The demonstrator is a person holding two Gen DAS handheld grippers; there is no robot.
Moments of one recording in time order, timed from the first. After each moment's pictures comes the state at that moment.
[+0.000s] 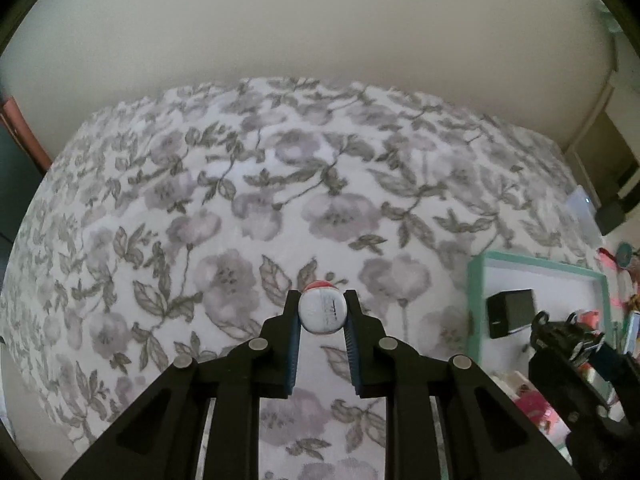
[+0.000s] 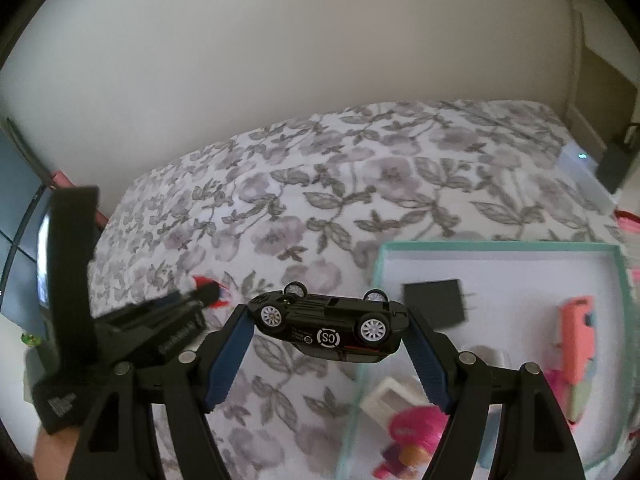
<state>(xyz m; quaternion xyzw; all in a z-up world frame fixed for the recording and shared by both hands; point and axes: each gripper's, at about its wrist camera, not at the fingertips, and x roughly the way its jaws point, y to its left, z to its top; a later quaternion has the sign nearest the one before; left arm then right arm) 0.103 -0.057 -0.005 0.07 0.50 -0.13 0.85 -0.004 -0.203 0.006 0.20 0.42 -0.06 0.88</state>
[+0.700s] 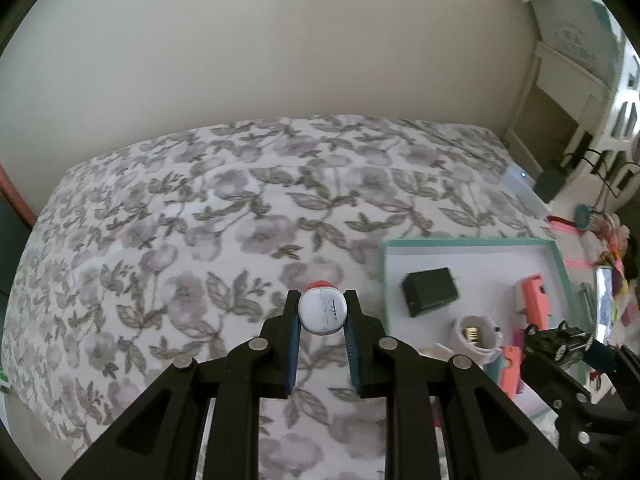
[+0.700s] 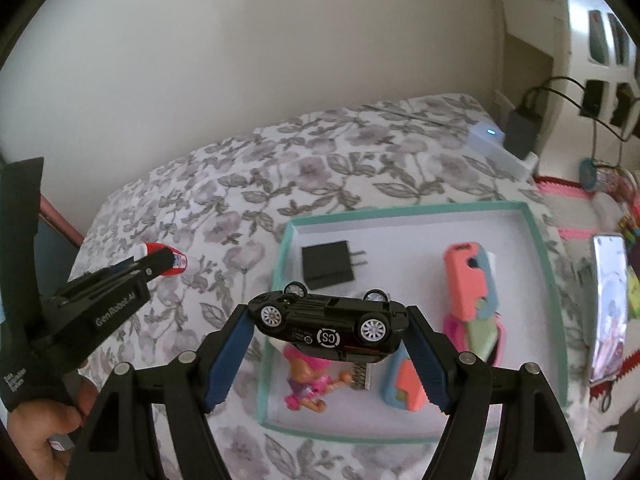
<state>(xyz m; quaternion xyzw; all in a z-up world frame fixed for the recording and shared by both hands) 0.037 -0.107 0.031 0.11 0.45 -0.21 0.86 -0.091 -0.250 0.014 0.21 0.41 -0.13 0.88</state>
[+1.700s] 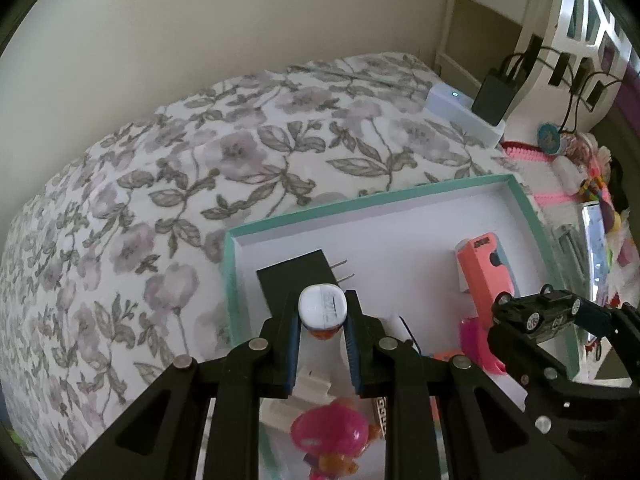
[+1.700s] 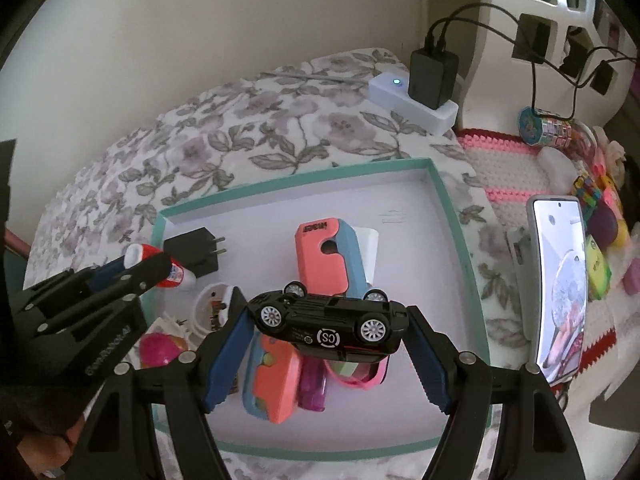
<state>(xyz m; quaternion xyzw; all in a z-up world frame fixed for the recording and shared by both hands) 0.021 -0.238 -0.026 0.20 0.50 -0.28 0.80 -0.096 -0.337 -0.034 0.22 0.48 -0.20 0.82</state>
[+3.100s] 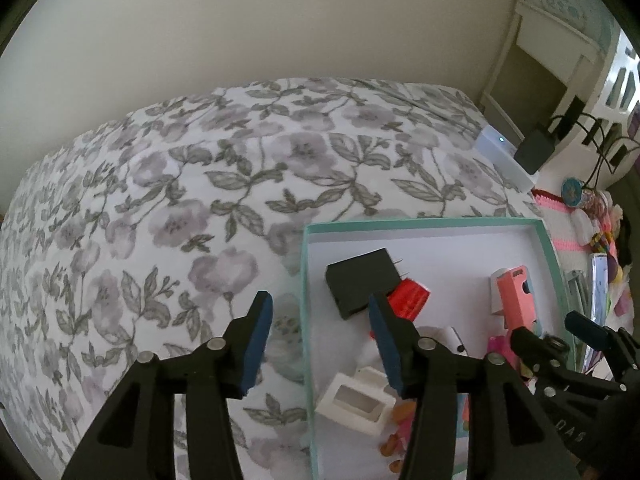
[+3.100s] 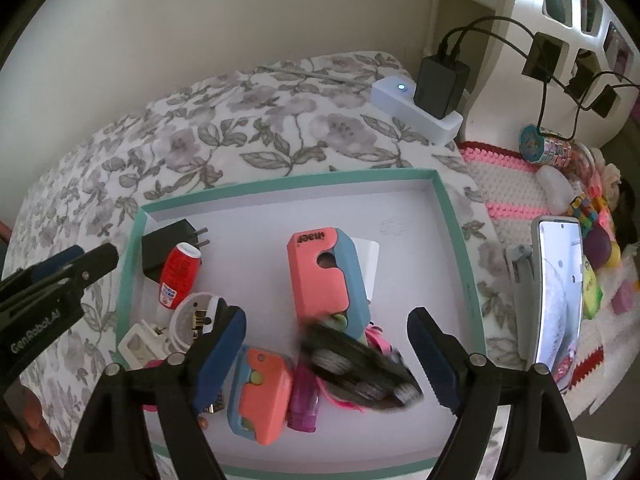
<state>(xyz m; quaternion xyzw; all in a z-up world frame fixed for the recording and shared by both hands) 0.046 -0.178 -0.014 0.12 0.50 -0.24 0.83 -0.084 -0.330 -0.038 0.18 0.48 -0.23 0.83</state>
